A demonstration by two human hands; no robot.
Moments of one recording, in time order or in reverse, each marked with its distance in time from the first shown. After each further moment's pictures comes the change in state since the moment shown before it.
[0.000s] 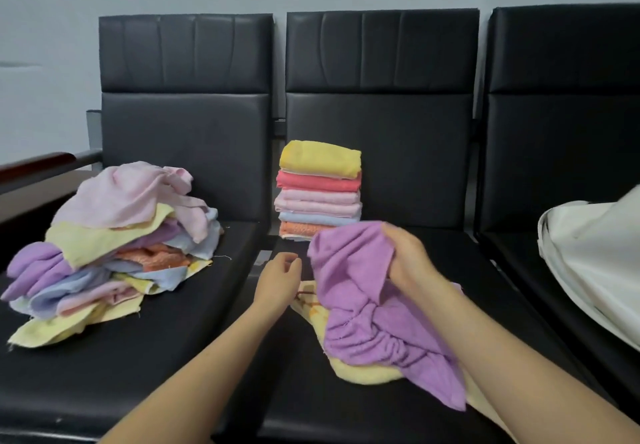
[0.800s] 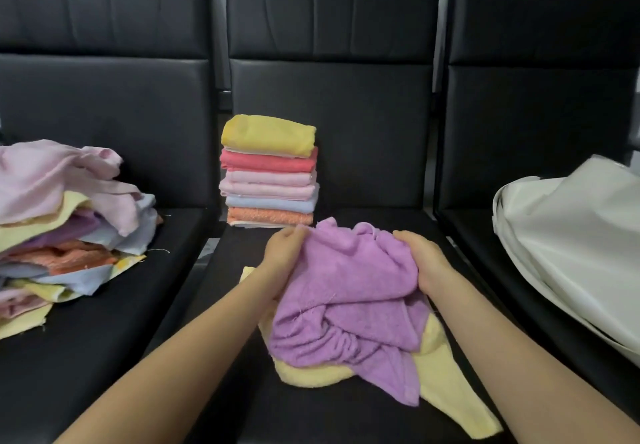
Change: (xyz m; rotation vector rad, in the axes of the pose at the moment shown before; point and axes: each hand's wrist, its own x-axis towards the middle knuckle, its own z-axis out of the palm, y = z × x) left_hand 0.037 0.044 0.086 -0.446 -0.198 -0.206; right_hand 0.010 -0.029 -0.100 -0.353 0.334 0.160
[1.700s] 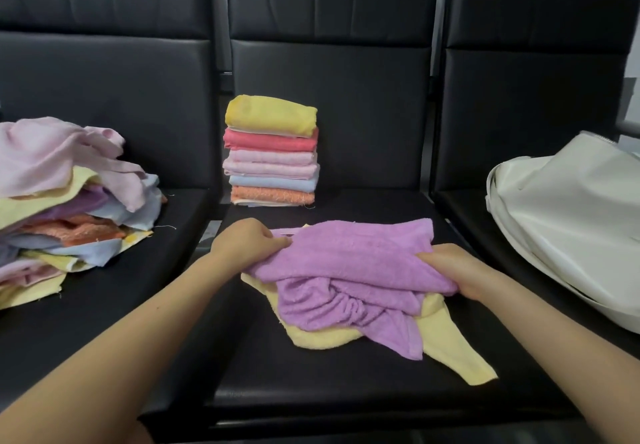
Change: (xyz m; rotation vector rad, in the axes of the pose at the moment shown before) left_hand -0.040 0.006 -0.074 1.070 -0.058 0.189; right_hand -0.032 0.021 -0.042 -0.922 0.034 0.057
